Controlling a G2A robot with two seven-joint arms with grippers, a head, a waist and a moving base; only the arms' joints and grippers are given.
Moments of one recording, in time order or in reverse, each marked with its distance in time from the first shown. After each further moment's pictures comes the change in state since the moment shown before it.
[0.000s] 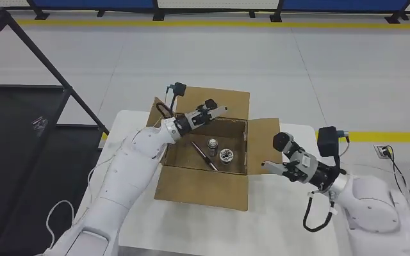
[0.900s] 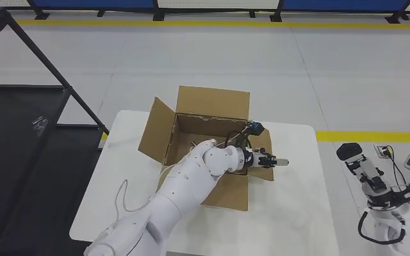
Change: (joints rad) left arm -0.224 -0.384 0.596 0.476 -0.045 0.201 -0.001; right arm -0.219 -0.001 0.388 0.289 0.723 -0.168 -0.075
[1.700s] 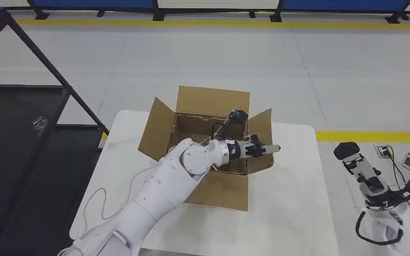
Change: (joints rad) left arm 0.105 0.204 -0.111 -0.375 -0.009 0.063 0.043; right arm -0.001 -0.034 0.029 -0.023 -0.016 -0.016 0.055
